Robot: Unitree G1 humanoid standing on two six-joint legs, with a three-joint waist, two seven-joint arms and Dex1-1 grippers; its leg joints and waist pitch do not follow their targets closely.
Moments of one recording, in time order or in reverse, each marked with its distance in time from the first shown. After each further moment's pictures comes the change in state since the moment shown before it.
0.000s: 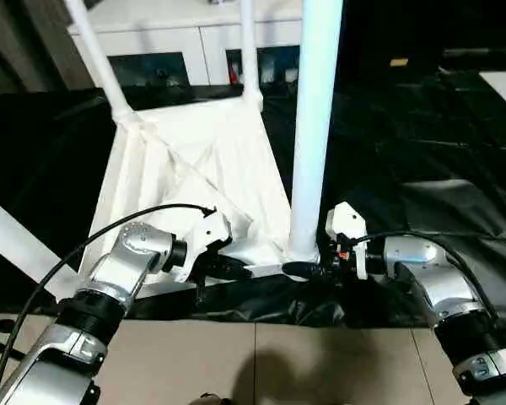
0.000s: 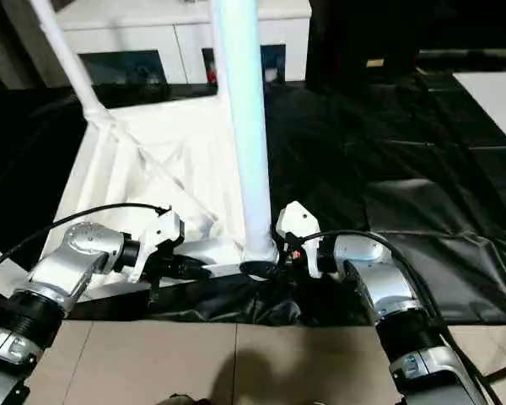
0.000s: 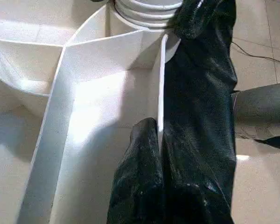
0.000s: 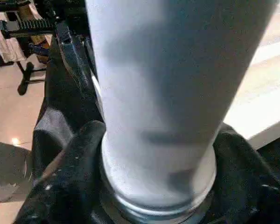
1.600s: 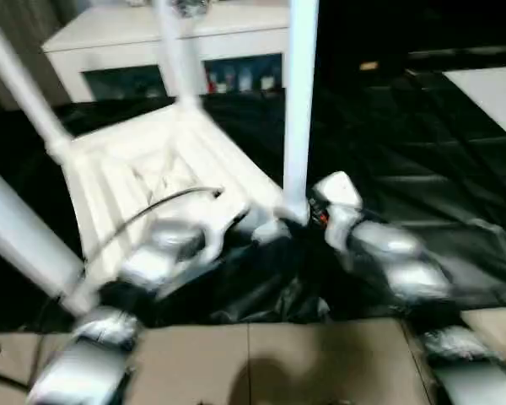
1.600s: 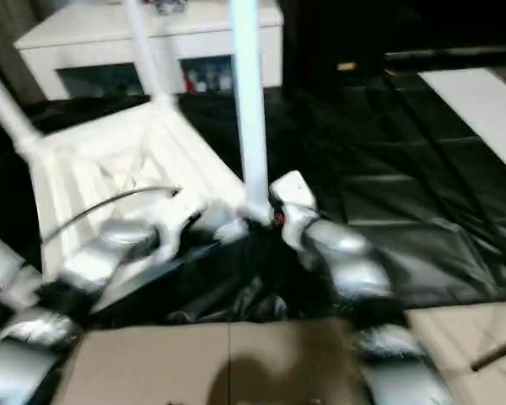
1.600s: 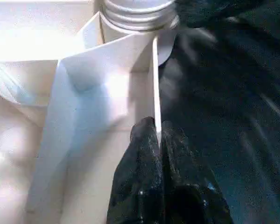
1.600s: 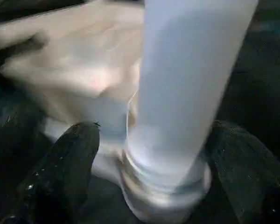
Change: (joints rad) left arm -0.060 -0.112 0.050 0.121 0.035 0.016 0.256; right arm -0.061 0.103 -0.081 0.133 -0.032 -0.066 -0.299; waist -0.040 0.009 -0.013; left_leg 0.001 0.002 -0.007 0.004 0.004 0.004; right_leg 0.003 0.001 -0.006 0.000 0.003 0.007
